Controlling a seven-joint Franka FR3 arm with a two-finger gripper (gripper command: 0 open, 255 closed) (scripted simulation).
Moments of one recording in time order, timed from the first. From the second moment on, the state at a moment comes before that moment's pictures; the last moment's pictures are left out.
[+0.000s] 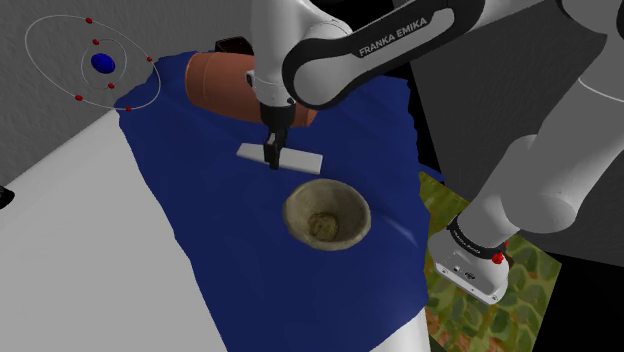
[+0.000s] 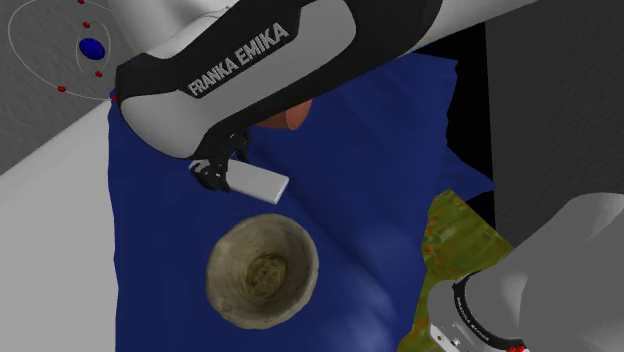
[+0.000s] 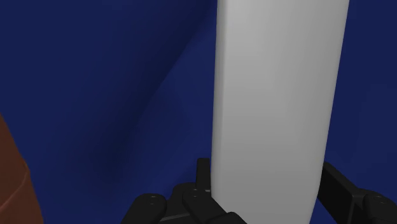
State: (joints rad) arm 0.29 0.06 0.33 -2.11 -0.03 2.15 -0.03
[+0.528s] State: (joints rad) arm 0.29 0.01 0.33 -2.05 -0.01 2.06 -0.04
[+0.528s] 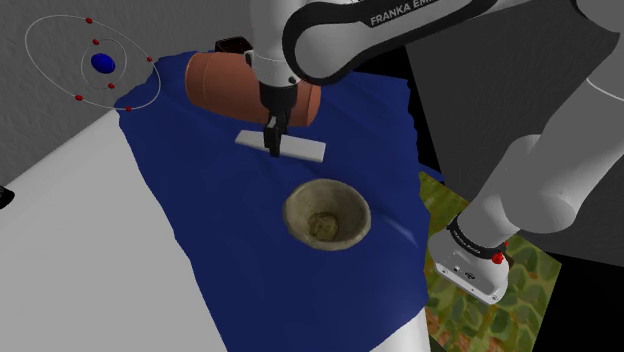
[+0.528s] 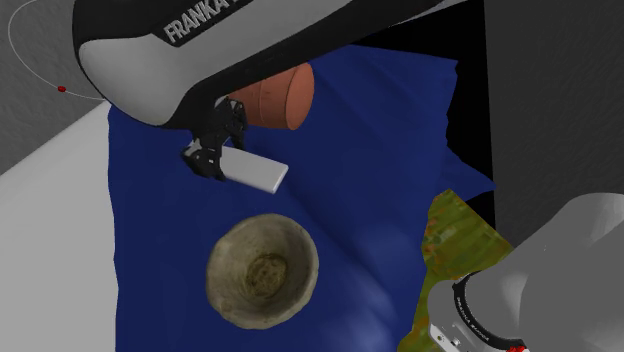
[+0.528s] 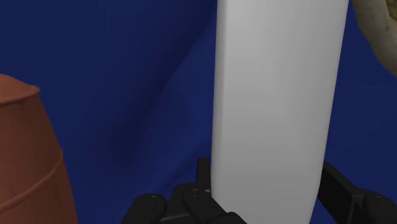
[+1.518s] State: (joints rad) arm 0.30 -0.09 0.34 -1.99 0.02 1.90 -0.04
